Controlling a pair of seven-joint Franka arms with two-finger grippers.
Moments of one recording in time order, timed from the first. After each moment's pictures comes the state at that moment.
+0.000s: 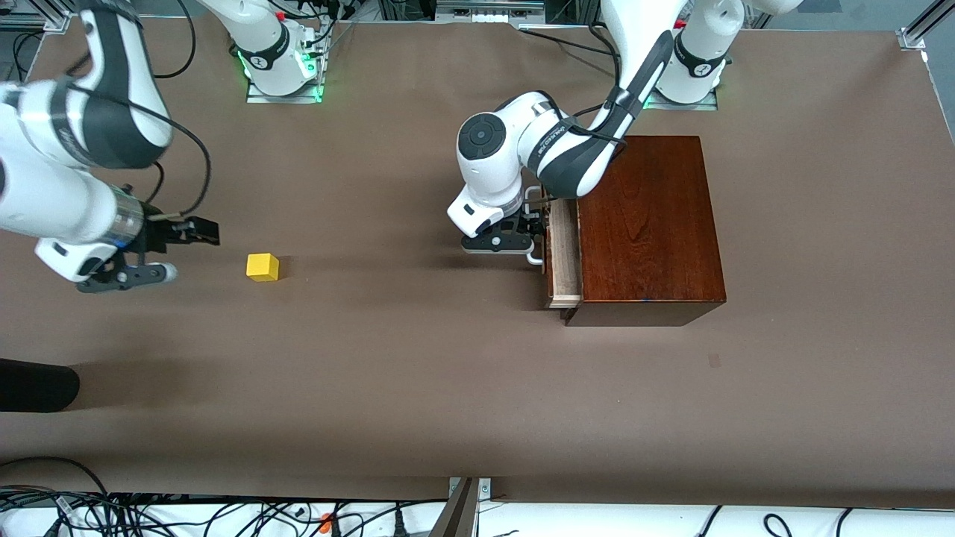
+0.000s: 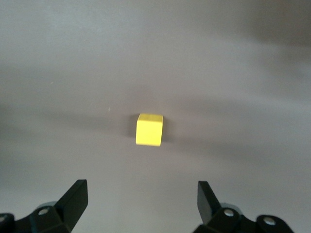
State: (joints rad) left arm -0.72 0.62 -0.07 -1.54 0.17 2.06 -0.82; right arm 0.10 0.25 -0.04 -1.76 0.02 1.86 -0.10
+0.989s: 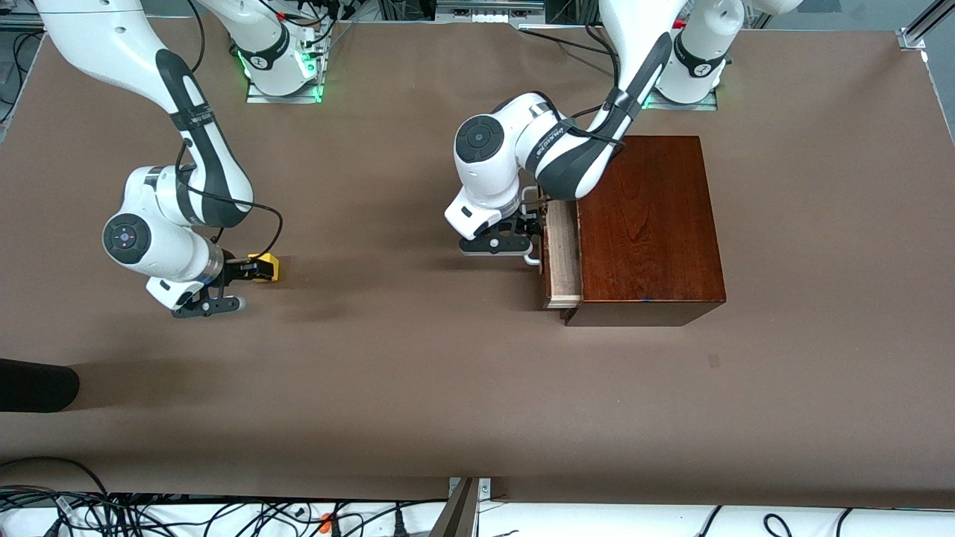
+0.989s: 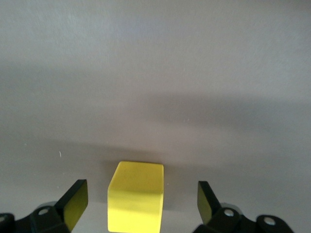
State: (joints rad) left arm -0.72 0.63 -0.07 -1.50 0.15 2.04 -0.83; right arm 0.10 0.46 -0.04 -1.98 0.03 2.31 -0.10
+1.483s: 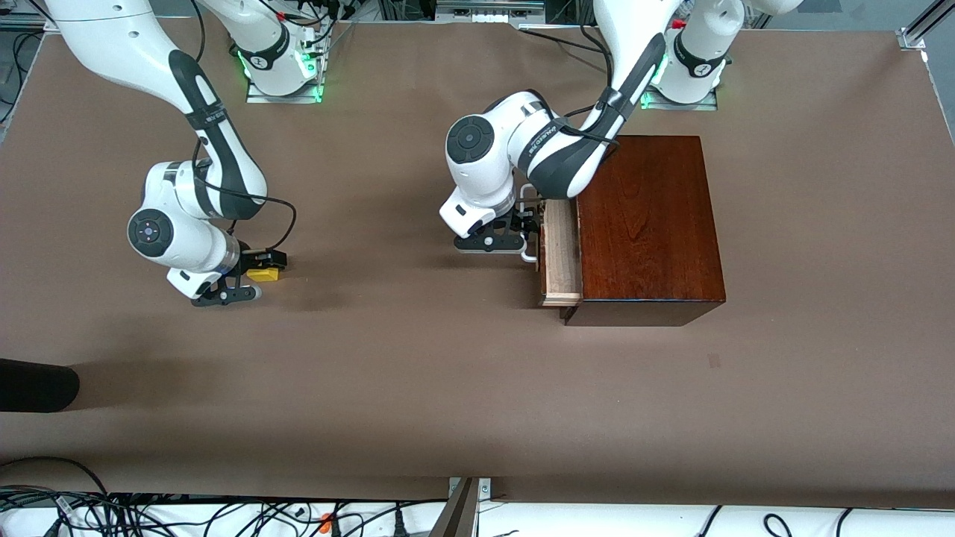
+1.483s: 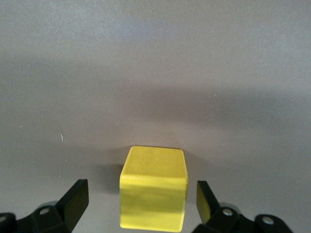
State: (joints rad) left arm -0.73 0.65 -0.07 -1.45 0.15 1.97 -0.81; right arm 0.11 0.45 -0.02 -2.05 0.04 2.35 -0.08
